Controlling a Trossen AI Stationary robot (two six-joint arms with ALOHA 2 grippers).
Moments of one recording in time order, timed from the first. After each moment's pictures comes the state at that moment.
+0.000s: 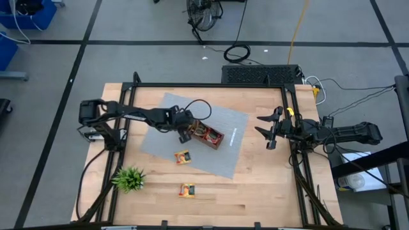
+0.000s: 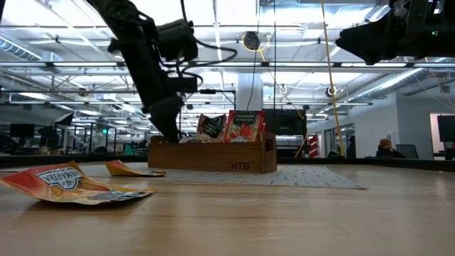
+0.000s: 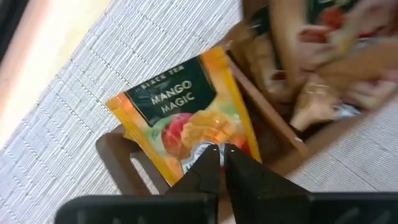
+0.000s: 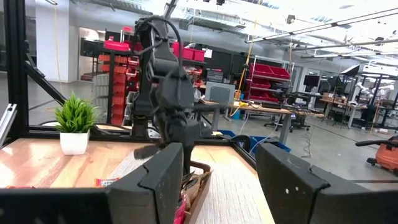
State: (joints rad) left arm 0.17 1.64 0.93 -0.40 -0.26 -0.13; right arm 0.03 0.34 0.10 0.42 0.26 -0.17
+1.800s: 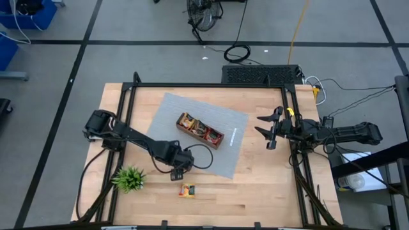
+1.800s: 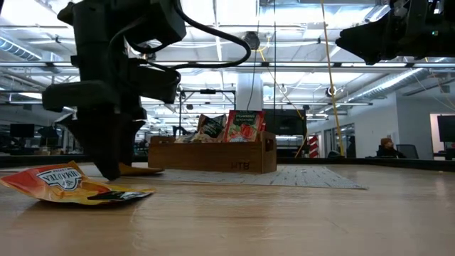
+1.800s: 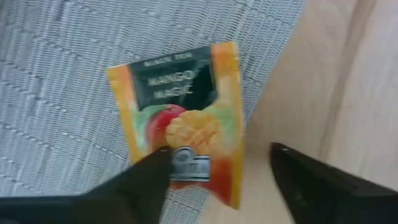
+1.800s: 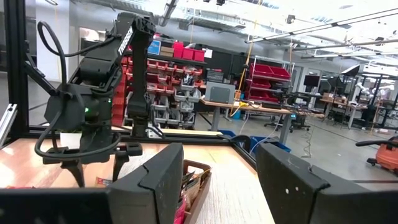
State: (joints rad) left arm -0.28 1.82 1.02 -0.66 -0.10 -0.42; right arm 0.03 0.34 0.10 0.42 0.26 -0.17
